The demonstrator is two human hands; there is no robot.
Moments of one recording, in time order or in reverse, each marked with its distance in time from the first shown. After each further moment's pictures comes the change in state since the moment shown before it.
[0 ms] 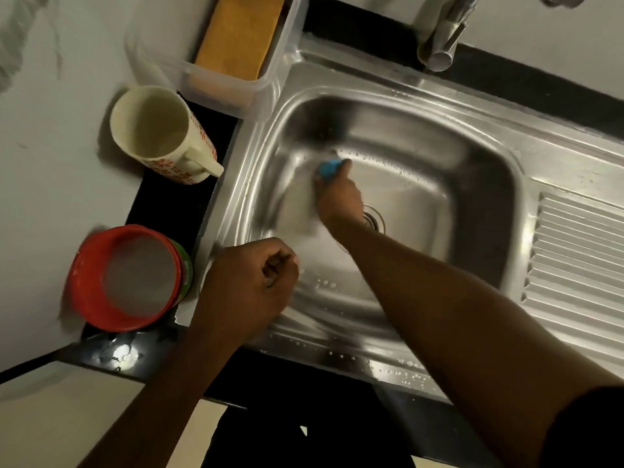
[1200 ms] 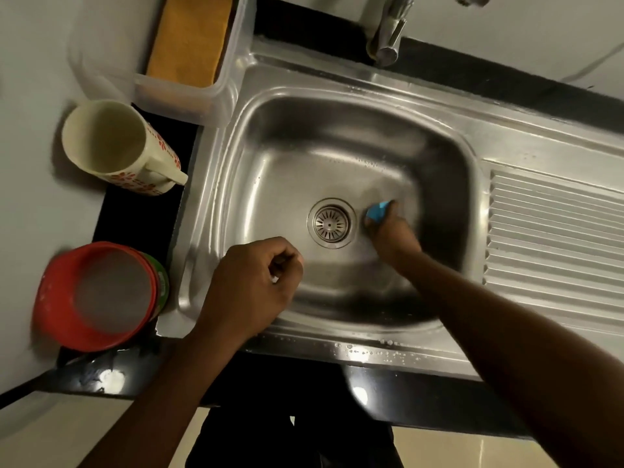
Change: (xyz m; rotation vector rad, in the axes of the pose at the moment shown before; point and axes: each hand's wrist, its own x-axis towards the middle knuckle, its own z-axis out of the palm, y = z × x) left_hand 0.007 0.019 0.017 0.014 -0.117 0.085; right_hand -0.050 0.117 -0.093 -0.251 0.018 0.172
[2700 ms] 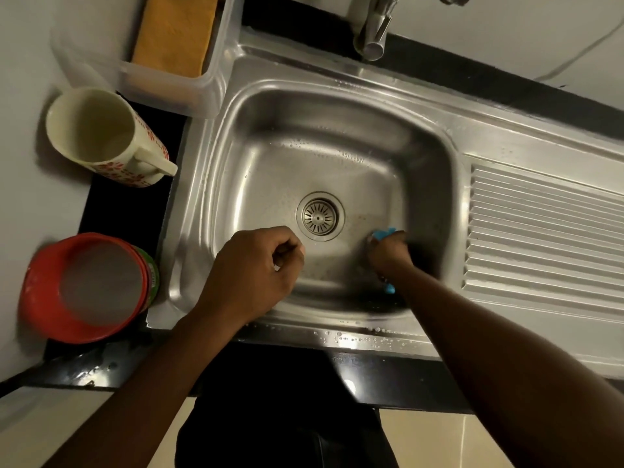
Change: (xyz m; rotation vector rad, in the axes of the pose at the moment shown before) left_hand 0.007 0.003 0.003 -0.003 -0.073 0.081; right_hand -0.032 0.031 0.008 -0.404 -0.092 0.108
